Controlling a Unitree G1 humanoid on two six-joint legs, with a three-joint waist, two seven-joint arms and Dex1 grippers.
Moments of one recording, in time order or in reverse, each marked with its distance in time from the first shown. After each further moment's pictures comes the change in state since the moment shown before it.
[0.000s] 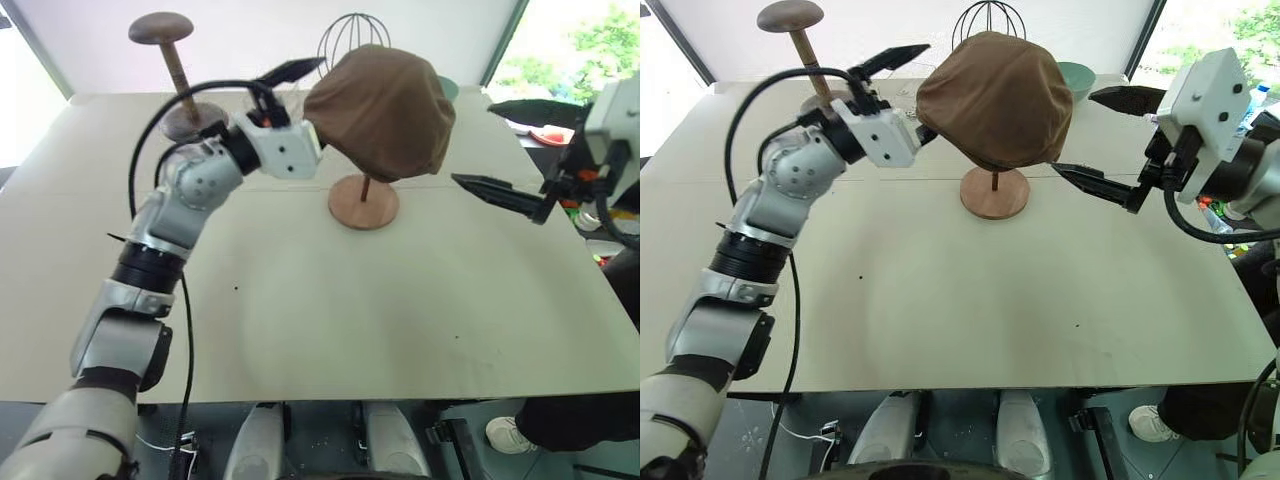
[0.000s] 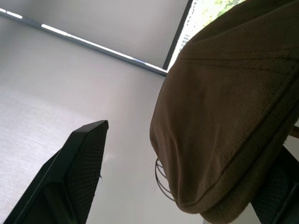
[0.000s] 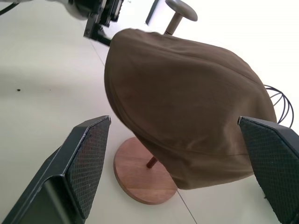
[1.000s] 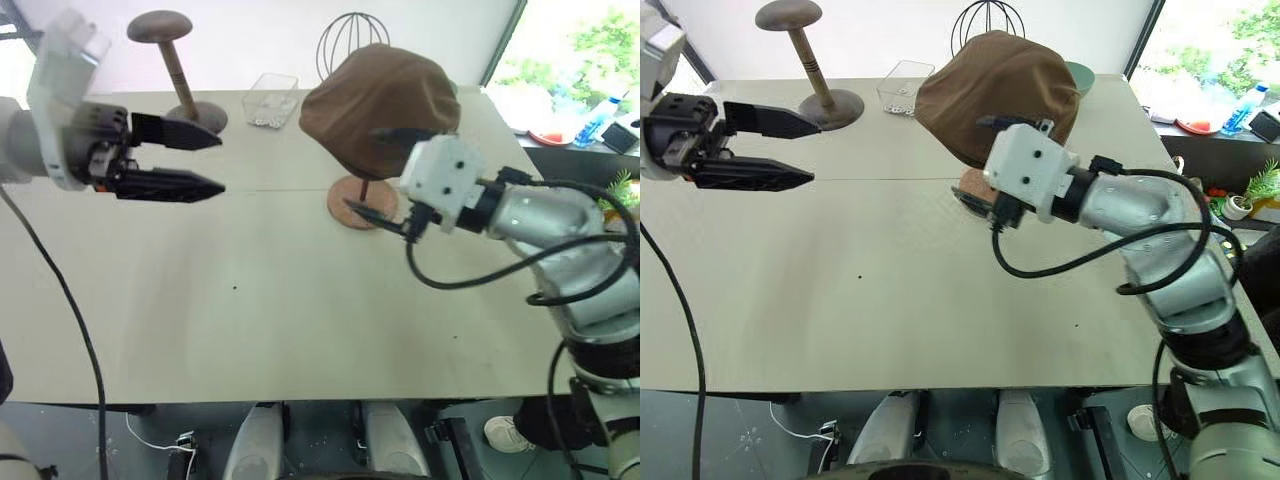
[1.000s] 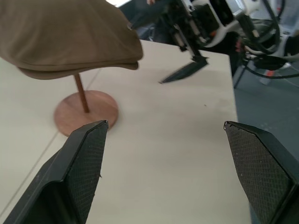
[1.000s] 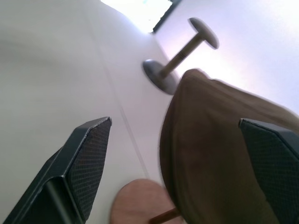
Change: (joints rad) left arm 0.015 0.592 0.246 -0.298 -1.123 1.372 -0.958; right arm -0.168 0.311 0.510 -0.174 -0.496 -0.022 -0.370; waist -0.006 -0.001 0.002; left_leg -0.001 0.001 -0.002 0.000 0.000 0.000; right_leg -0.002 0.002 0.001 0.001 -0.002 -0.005
